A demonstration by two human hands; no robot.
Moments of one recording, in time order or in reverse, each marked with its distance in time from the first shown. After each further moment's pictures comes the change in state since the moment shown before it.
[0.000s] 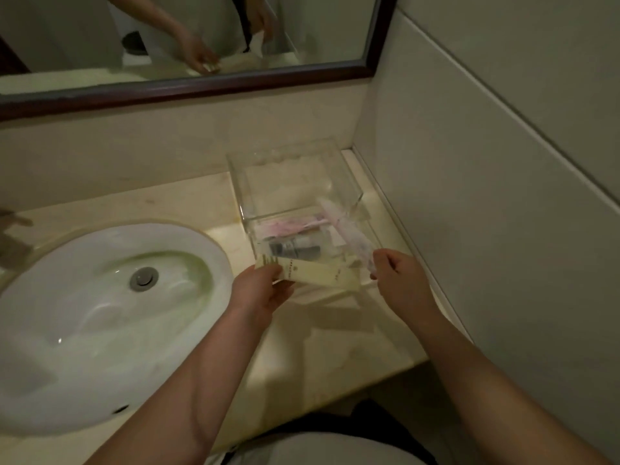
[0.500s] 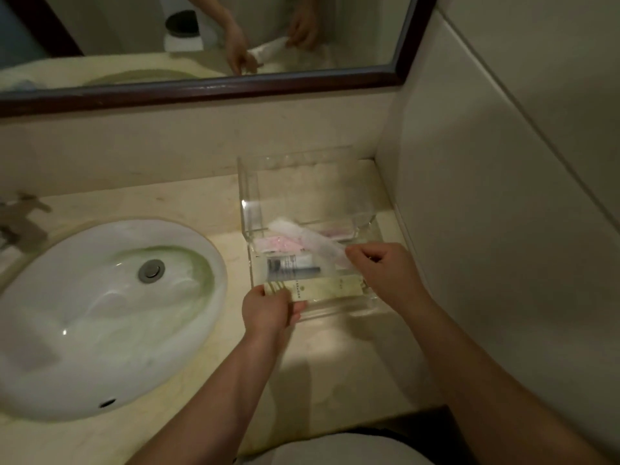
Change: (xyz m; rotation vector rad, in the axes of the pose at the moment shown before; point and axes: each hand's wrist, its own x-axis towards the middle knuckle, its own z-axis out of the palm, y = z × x) left_hand 0.017 -0.026 0.041 0.129 0.276 0.065; right_hand 0.088 -0.011 0.002 0.093 -0.221 -0.123
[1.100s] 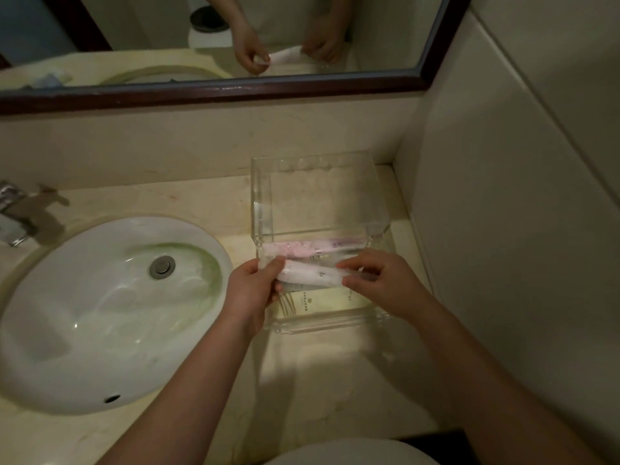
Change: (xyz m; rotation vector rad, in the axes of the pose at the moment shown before) left_hand 0.016 0.049 -0.018 0.002 -0.111 0.177; right_hand 0.026 0.012 0.001 -0.032 -0.341 -0.121
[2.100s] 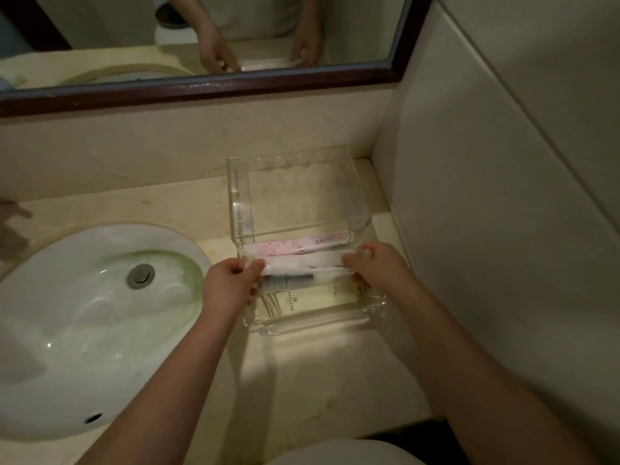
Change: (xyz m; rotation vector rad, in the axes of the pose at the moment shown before) left_hand 0.027 -0.009 -0.010 0.443 0.102 0.193; right_hand 0.014 0.011 -0.007 0.060 0.149 0.466
